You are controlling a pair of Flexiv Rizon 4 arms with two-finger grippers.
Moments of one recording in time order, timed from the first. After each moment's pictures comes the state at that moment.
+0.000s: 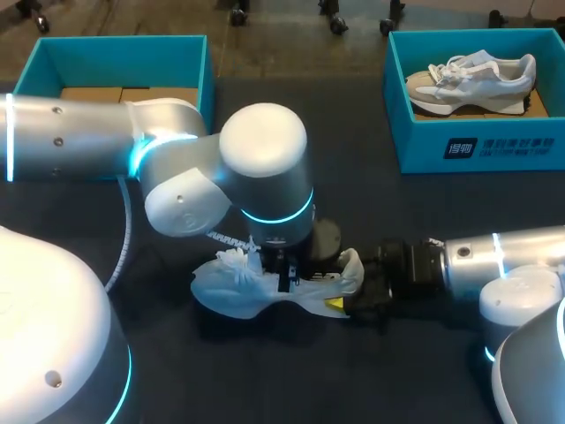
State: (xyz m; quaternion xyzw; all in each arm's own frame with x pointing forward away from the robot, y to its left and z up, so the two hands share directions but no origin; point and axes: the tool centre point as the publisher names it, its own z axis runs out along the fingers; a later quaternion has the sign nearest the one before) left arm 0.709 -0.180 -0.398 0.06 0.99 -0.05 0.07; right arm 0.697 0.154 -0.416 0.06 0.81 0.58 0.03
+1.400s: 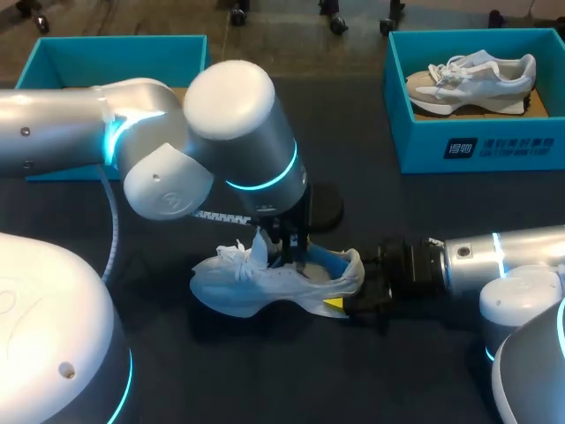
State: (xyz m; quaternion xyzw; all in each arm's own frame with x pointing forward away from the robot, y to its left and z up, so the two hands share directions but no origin) left arm 0.725 -0.197 -0.336 0.05 0.99 -0.12 0.09; right arm 0.696 0.155 -0.414 0.06 0.81 0.58 0.03
